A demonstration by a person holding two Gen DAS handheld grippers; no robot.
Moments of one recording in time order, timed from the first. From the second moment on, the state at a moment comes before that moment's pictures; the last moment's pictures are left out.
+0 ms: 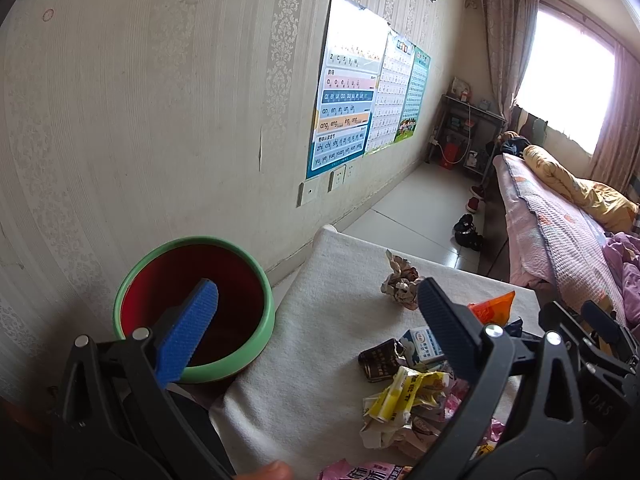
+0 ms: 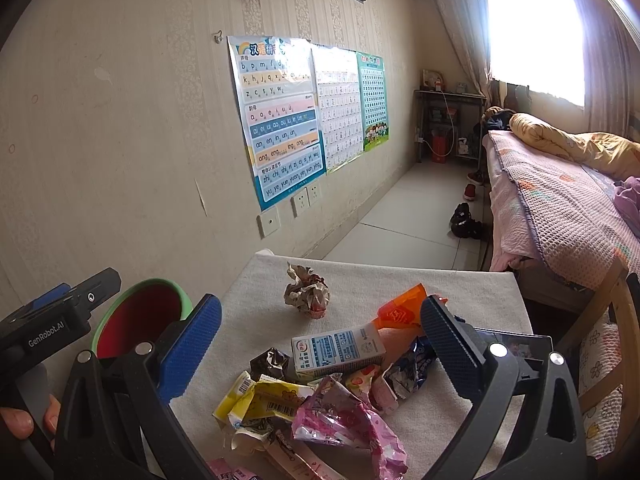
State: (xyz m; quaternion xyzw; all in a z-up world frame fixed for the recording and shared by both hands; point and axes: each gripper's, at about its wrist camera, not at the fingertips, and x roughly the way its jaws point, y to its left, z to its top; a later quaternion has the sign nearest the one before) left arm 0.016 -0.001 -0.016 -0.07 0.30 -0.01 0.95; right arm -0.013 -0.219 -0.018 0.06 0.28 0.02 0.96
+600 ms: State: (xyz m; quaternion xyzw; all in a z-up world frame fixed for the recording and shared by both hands) left arm 0.016 -0.005 -0.019 -0.06 0.30 -0.01 0.95; right arm -0.011 -0.221 -0.020 0.06 0.29 0.02 0.96
